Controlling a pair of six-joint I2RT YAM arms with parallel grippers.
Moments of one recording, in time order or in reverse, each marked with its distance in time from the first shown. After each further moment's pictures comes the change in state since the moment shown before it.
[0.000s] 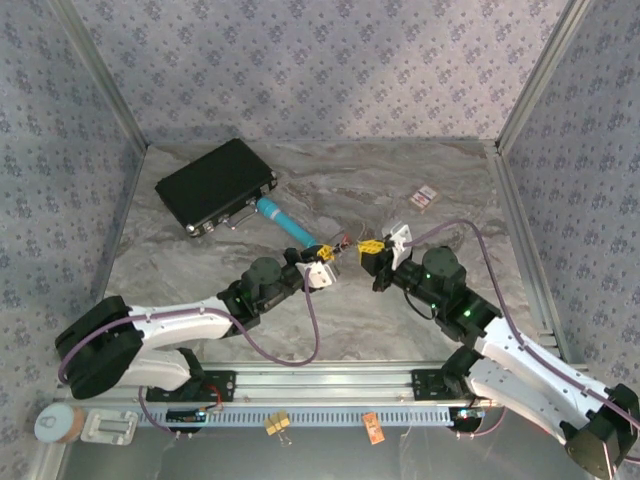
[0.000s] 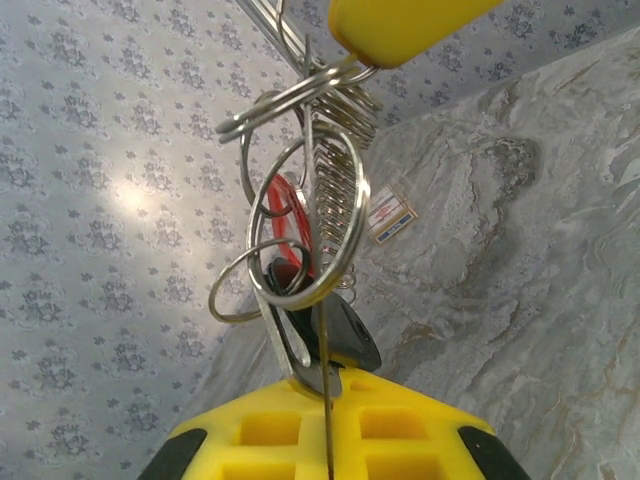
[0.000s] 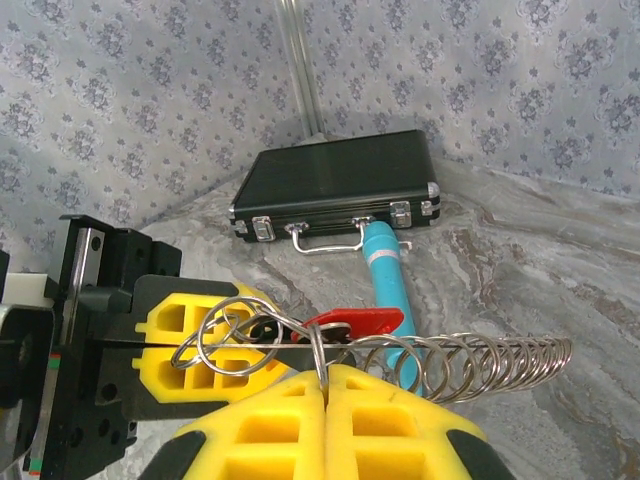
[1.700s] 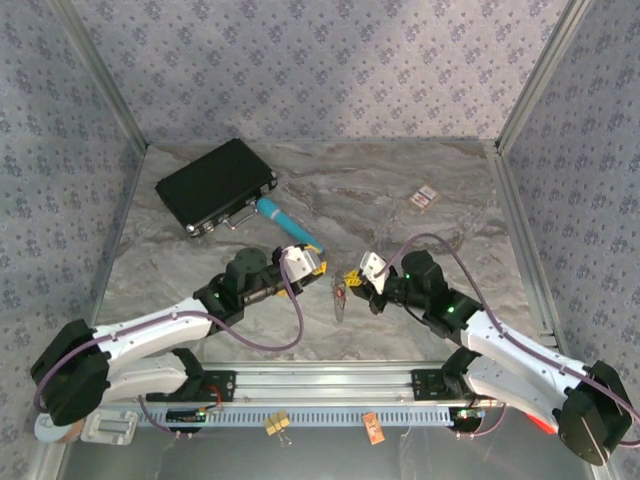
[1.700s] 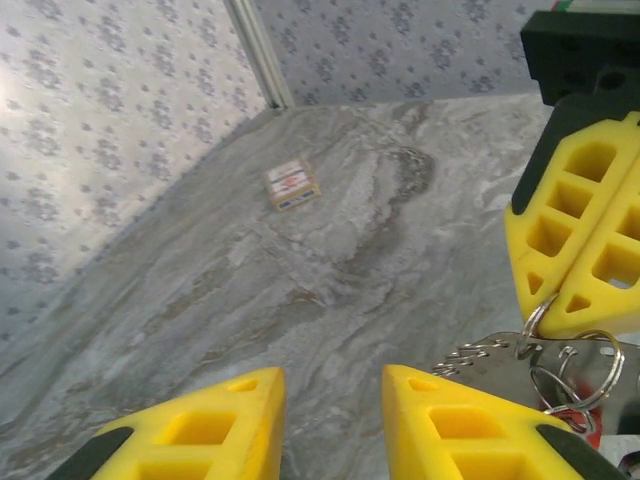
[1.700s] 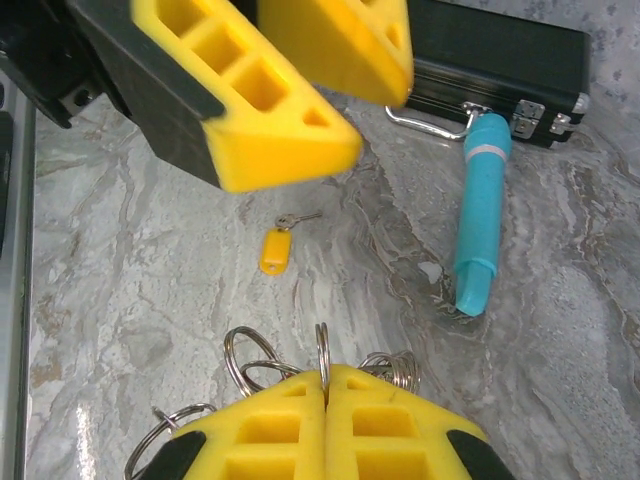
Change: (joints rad) left arm 0.108 -0.173 0.018 -0.333 0.254 -0.341; right arm 0.003 0.118 -0.090 -0.053 -0.244 -0.424
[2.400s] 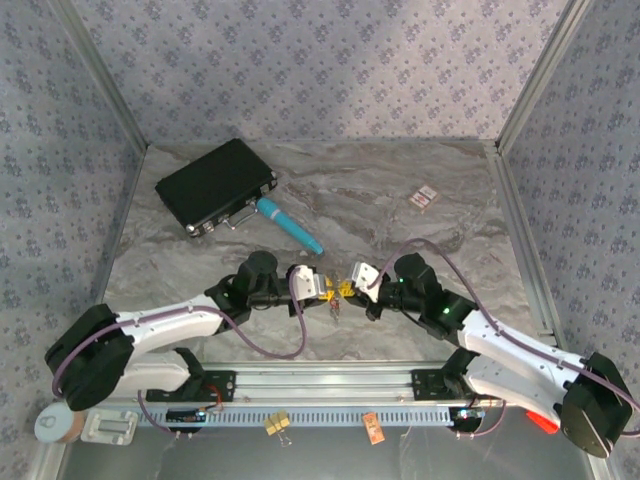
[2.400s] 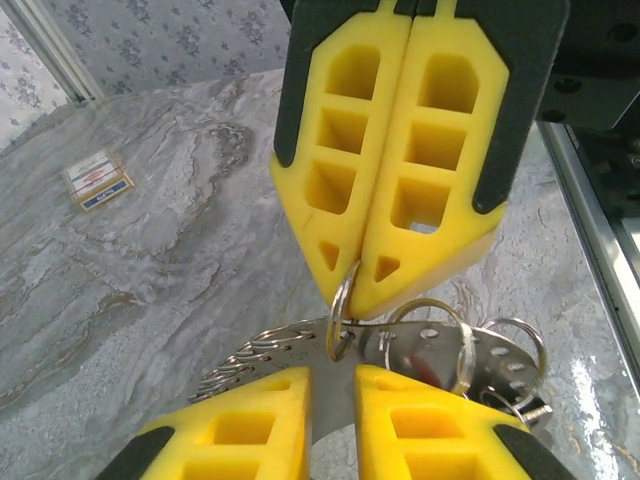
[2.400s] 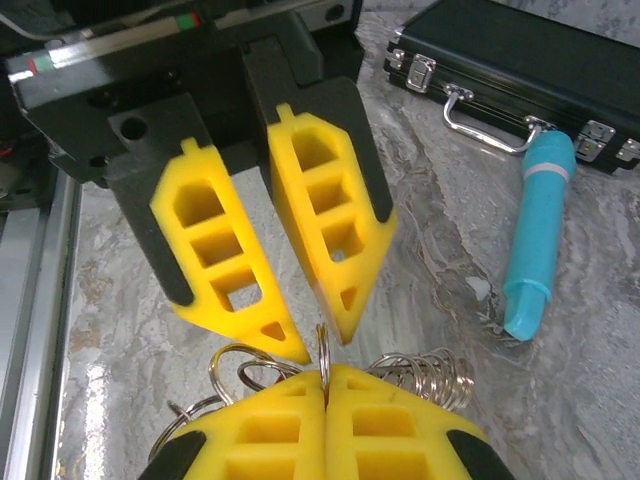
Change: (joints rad) left arm 0.010 0.112 -0.039 0.008 0.332 0.082; right arm 0.061 0.031 0.000 0.002 -0.035 -0.082
